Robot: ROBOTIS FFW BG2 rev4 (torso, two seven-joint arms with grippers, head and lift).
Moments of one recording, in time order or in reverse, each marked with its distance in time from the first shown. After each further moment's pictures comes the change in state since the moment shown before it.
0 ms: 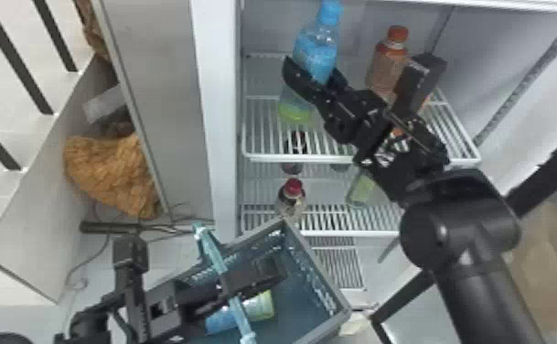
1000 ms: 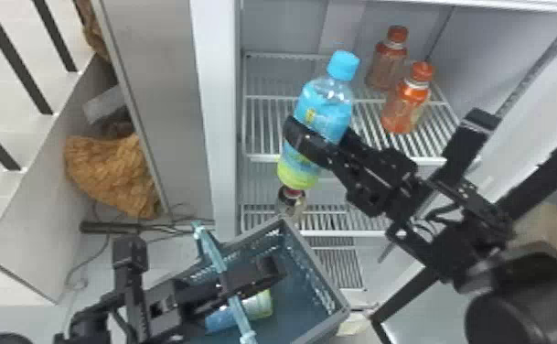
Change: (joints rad) left arm 0.000 0.001 0.001 0.000 0.001 -0.004 0.000; right arm 0.376 -0.046 -0.113 -0.441 -0.078 0.210 0.105
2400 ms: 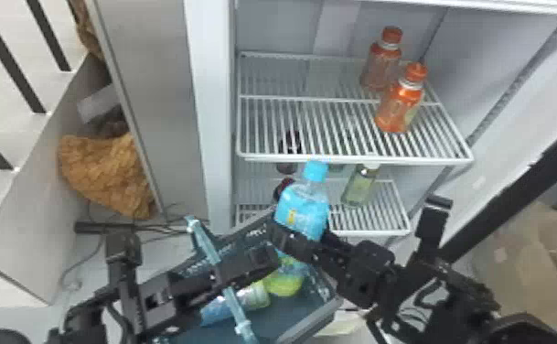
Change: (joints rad) left arm -0.019 0.003 -0.008 0.017 0.007 -0.032 0.000; right arm 0.209 0.031 -0.055 -0.004 -0.103 0.245 0.092
